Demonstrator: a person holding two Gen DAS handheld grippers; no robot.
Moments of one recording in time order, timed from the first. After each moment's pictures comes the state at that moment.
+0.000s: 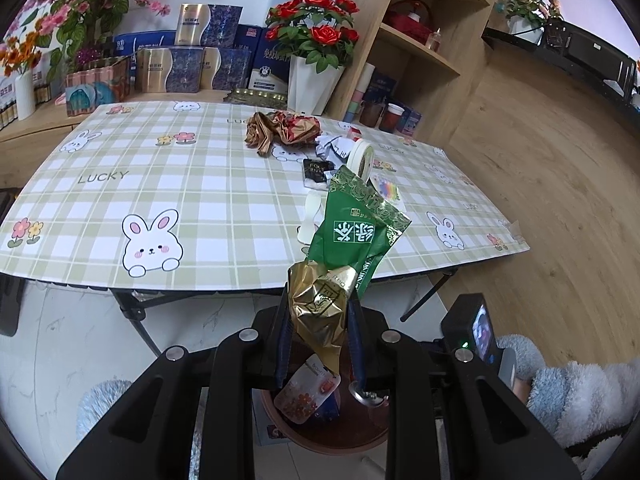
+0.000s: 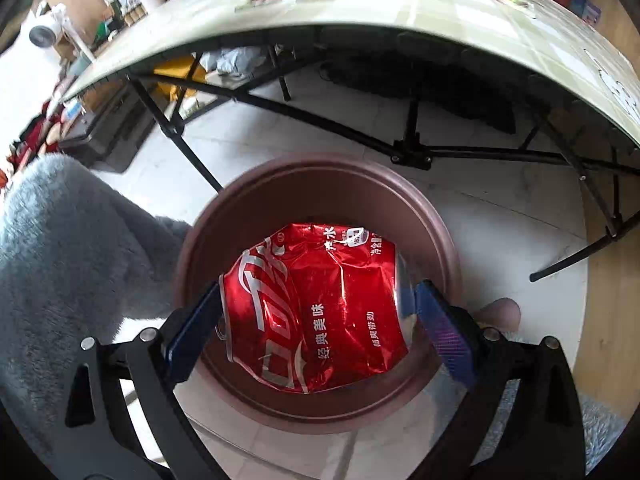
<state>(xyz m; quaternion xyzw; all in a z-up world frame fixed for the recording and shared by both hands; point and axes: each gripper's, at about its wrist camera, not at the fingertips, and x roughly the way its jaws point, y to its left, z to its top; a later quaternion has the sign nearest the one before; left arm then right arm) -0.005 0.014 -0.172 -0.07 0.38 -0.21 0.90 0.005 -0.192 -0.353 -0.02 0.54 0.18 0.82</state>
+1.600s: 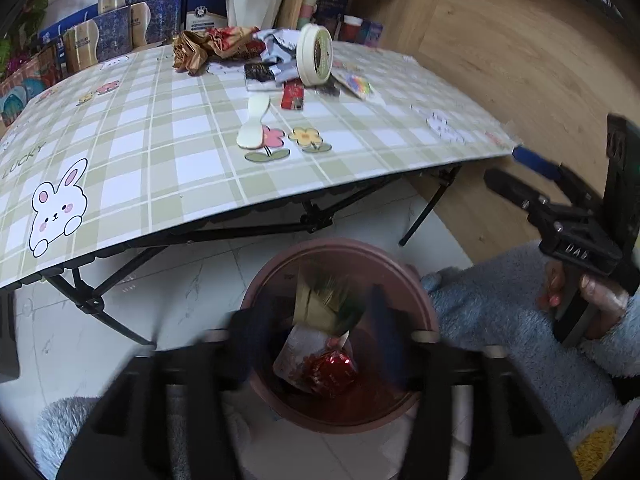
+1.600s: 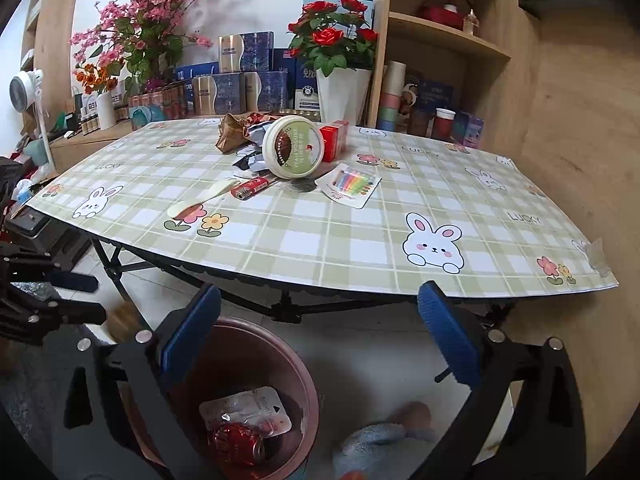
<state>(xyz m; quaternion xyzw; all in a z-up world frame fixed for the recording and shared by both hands) 0.017 -0.042 -0.260 0.02 0.45 -0.28 0.85 -0.024 -0.260 -0.247 -0.04 0.29 0.04 0.96</state>
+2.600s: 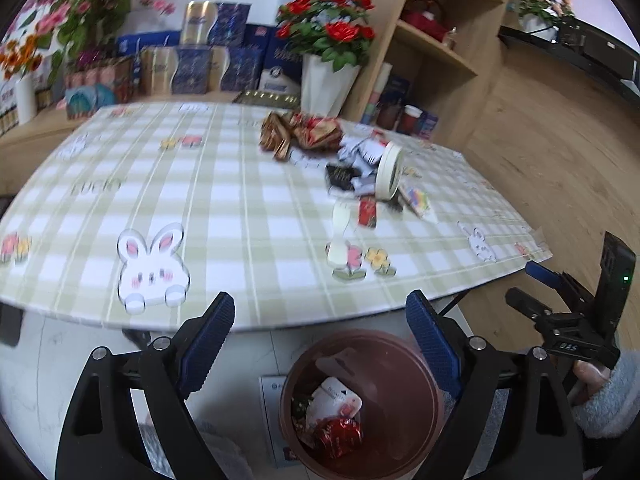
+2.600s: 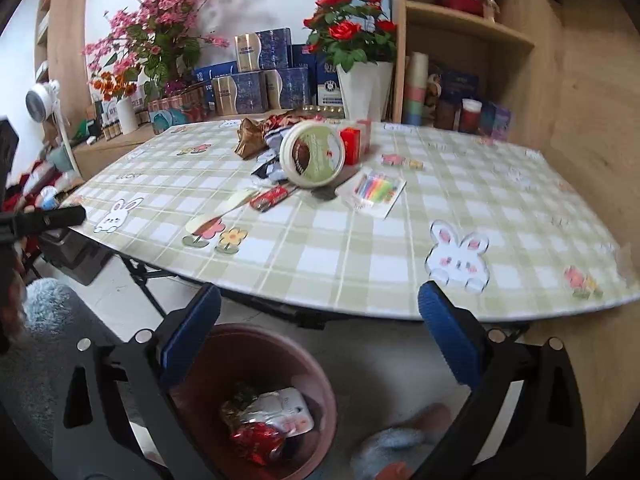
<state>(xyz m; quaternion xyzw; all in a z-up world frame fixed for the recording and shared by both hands) 0.047 0.016 -0.194 -0.06 0.36 -0.19 0.91 0.003 -0.269 -0.229 -0.03 0.30 0.09 0.95</state>
